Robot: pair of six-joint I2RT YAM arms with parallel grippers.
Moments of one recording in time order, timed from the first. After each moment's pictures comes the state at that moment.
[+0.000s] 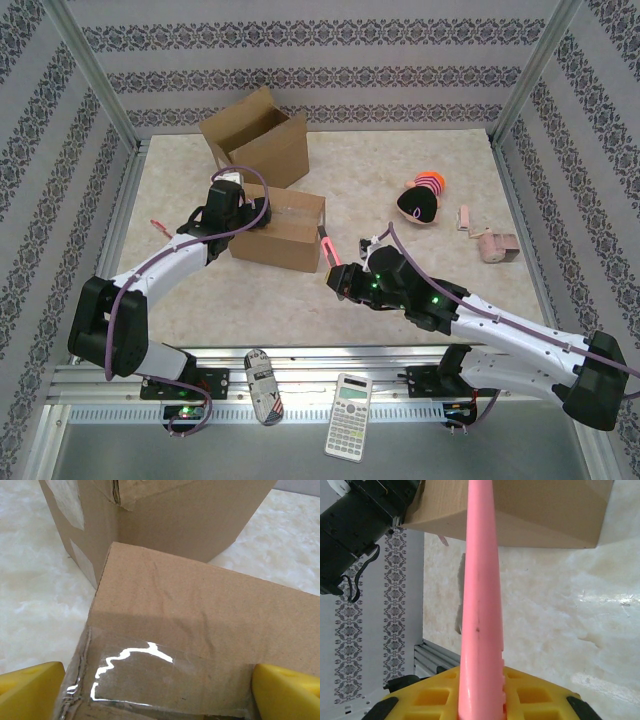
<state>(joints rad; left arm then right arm) -0.31 1.45 0.90 -0.13 -0.16 -0.37 0.95 0.96 0.66 -0.24 -0.10 1.22</state>
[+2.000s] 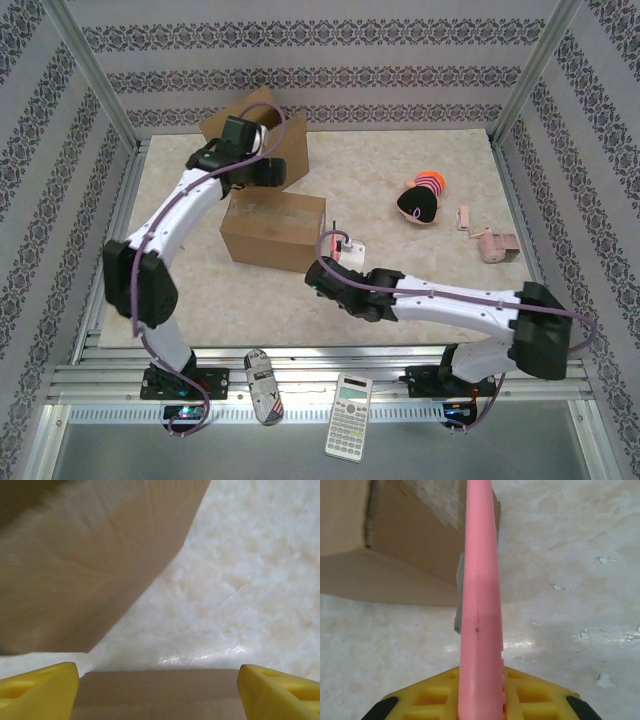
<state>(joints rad) -0.31 1.79 1.67 -0.74 0.01 -0.21 1.13 1.40 0.95 -0.55 0.48 1.23</state>
